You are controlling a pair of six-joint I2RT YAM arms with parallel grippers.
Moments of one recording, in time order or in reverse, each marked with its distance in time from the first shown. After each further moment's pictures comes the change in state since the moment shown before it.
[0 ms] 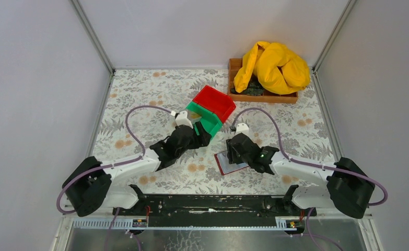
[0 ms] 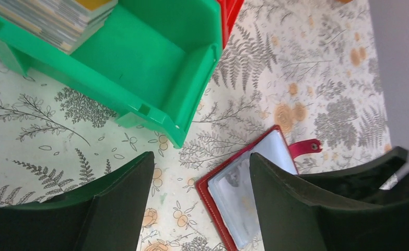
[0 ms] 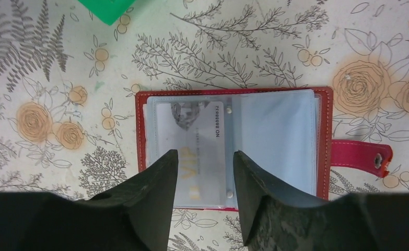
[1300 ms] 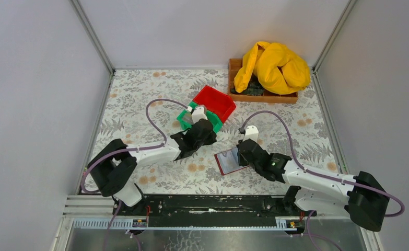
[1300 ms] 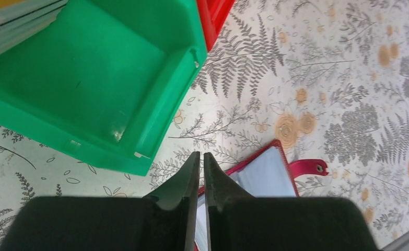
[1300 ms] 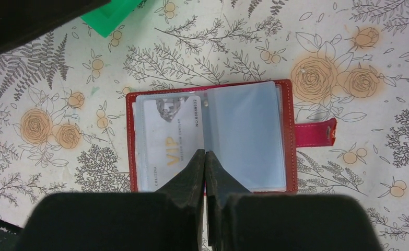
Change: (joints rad) left arm -0.064 0.237 0.240 -0.101 -0.061 -0.050; right arm 0.049 -0.171 -0.063 -0.049 0.124 0.018
